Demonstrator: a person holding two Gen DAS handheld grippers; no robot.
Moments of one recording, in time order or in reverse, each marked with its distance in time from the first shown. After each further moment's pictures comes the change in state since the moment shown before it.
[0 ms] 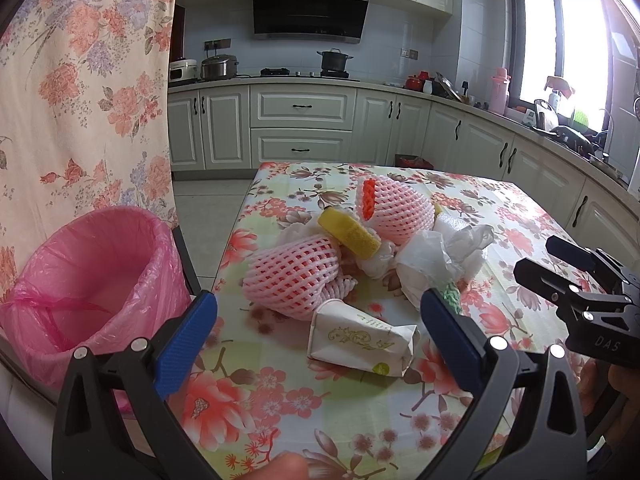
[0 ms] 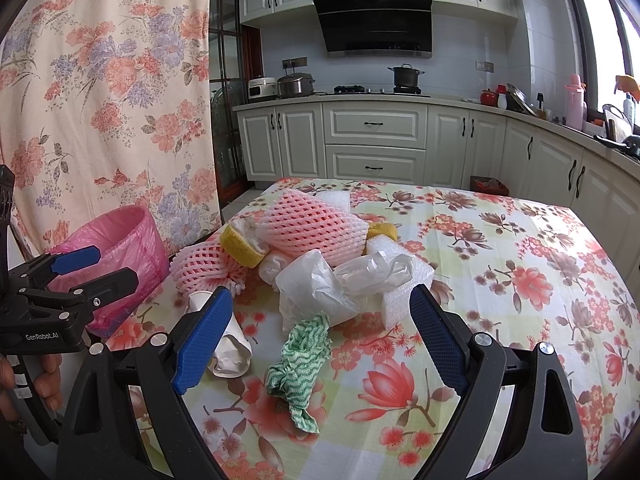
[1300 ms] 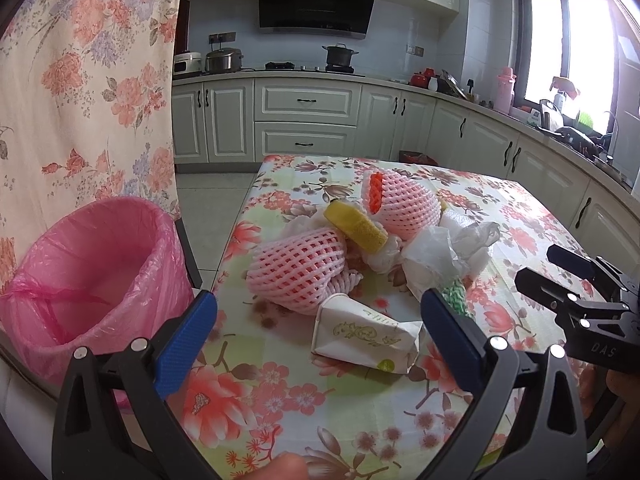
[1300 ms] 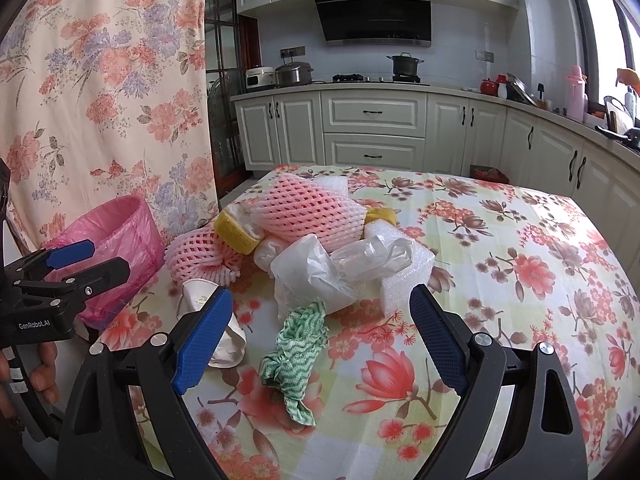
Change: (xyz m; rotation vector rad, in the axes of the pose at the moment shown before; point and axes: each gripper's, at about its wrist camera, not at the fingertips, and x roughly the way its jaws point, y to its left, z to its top) left arm 0.005 0.003 -0.003 -0.022 0.023 0.011; right arm 0.010 -0.003 -0.007 0.007 0.049 0.002
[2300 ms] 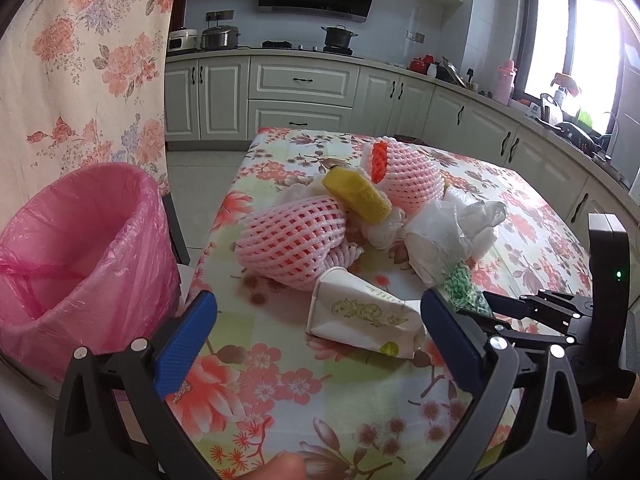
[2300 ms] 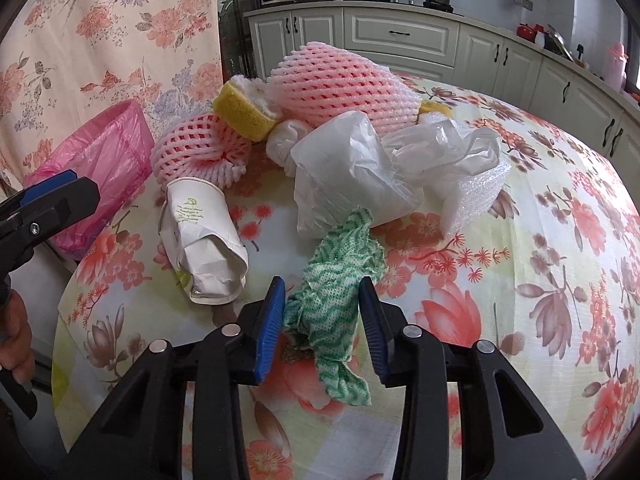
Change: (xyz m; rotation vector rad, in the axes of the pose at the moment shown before) left arm 0.024 0.007 -0.015 -0.030 0.072 -0.047; right arm 0.071 0.021 -0.036 -0.062 0.313 0.038
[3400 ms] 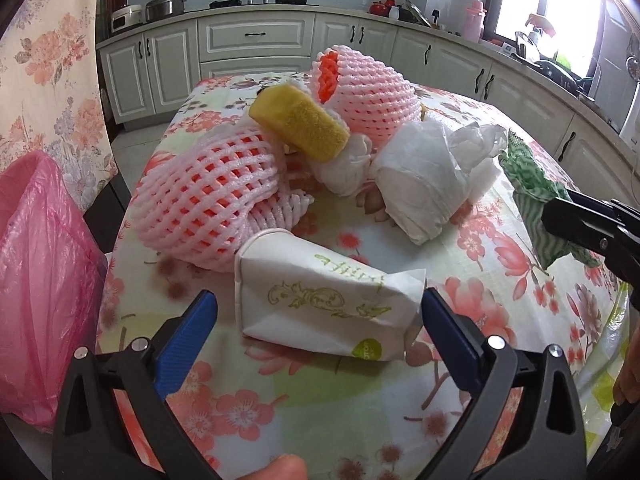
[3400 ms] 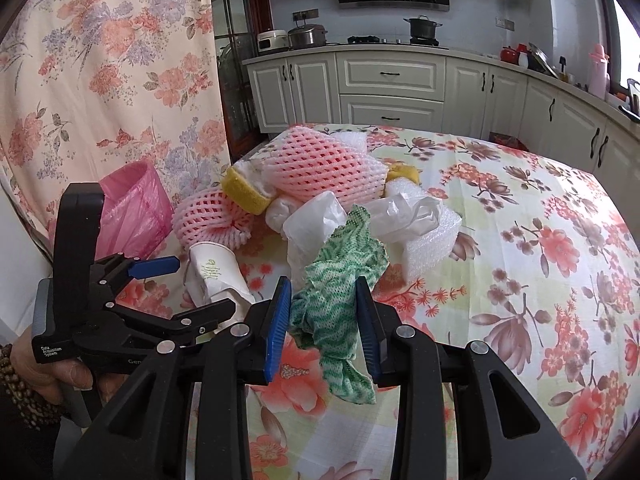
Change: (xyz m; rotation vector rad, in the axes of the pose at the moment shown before) left arm 0.077 -0.028 -0.009 0.117 0.184 -0.099; right arm -0.059 -0.020 0.011 0.051 -0.171 0.022
